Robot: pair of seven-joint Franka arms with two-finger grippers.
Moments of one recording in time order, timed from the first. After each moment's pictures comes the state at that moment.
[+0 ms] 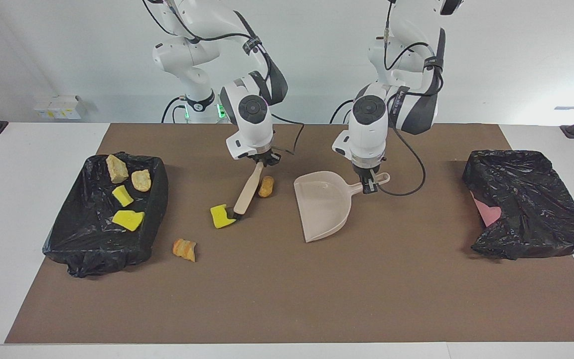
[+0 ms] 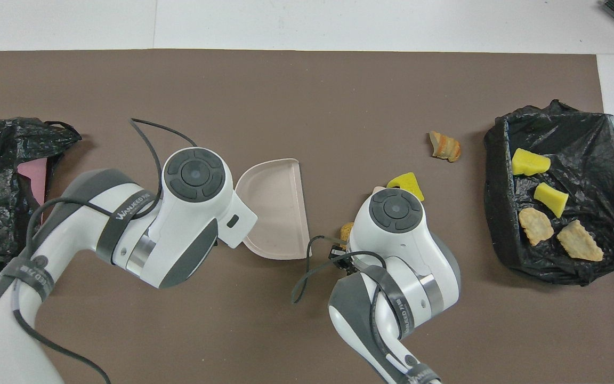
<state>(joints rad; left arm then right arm) -0.41 0.15 -0.13 -1.98 0.18 2.01 0.89 0.47 0.14 0.07 -2.11 0.18 2.00 0.81</state>
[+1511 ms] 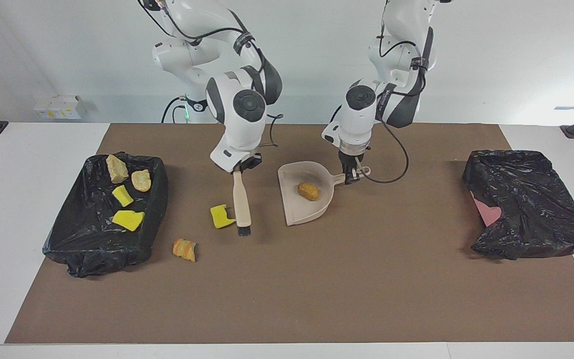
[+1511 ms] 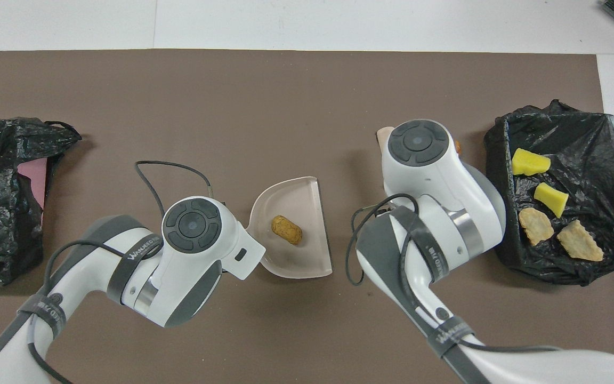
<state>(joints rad) -0.45 0.08 -0.12 -2.17 0.07 2.21 0.87 0.33 0.25 0.05 -1.78 -0.18 1.73 0.25</state>
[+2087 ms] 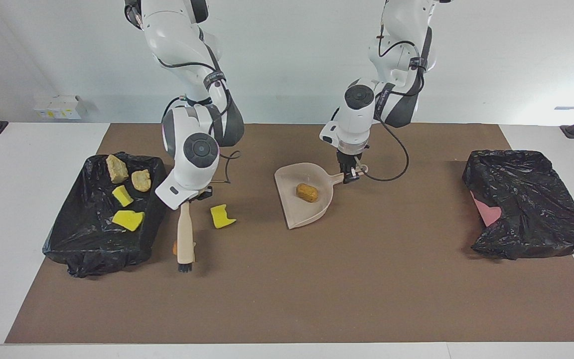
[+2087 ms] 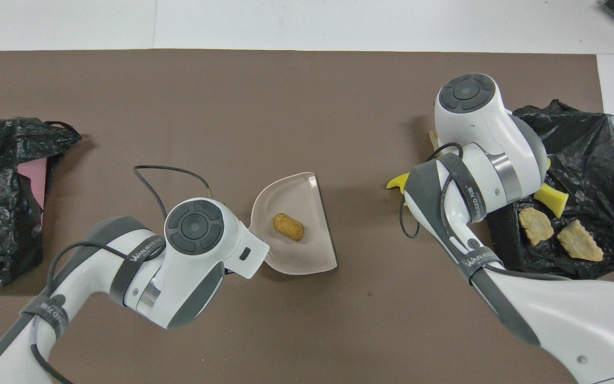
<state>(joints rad) -0.46 0.08 -0.12 -2.17 0.06 2.21 0.79 0.19 0.40 0.04 -1.64 -0.37 1.69 0.21</state>
